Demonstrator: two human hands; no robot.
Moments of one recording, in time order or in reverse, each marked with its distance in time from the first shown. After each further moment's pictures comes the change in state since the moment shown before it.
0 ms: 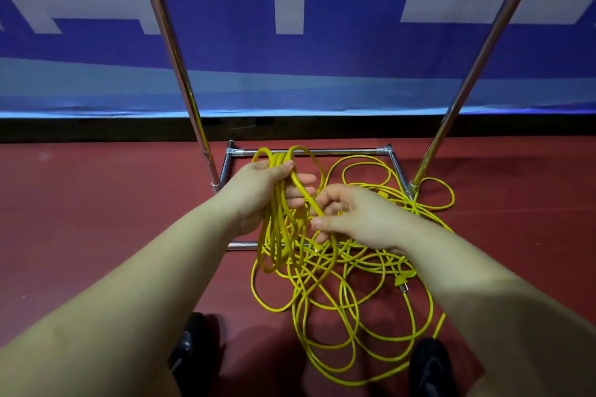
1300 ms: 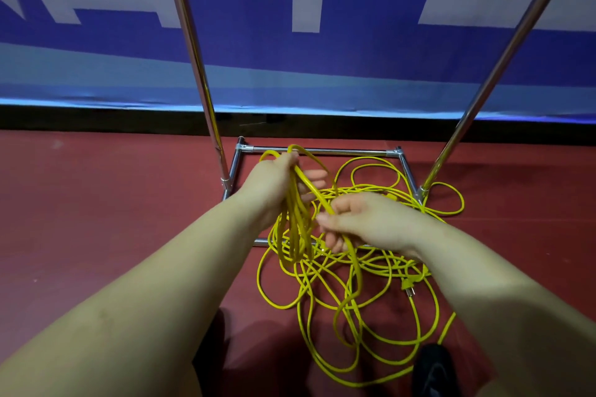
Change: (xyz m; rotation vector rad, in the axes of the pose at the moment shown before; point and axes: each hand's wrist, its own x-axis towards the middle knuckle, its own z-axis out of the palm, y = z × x) left_hand 0.007 -0.001 0.005 -0.072 0.151 -0.030; right_hand -0.004 -0.014 0.007 0.055 -0.114 0.102
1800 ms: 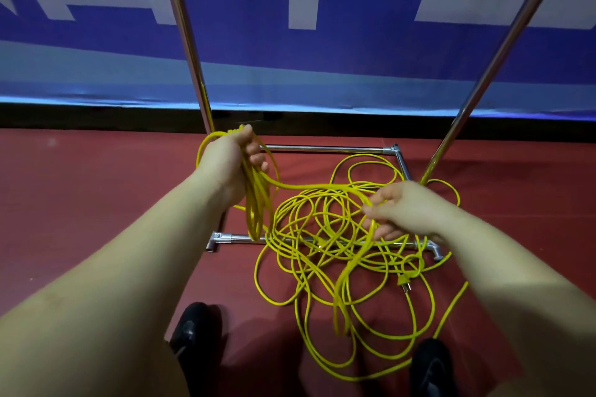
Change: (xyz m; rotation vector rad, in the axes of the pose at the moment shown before) left_hand 0.015 0.025 -0.040 -0.251 0.053 0.069; right_hand 0.002 0.040 -0.046 -0.038 0.271 0.195
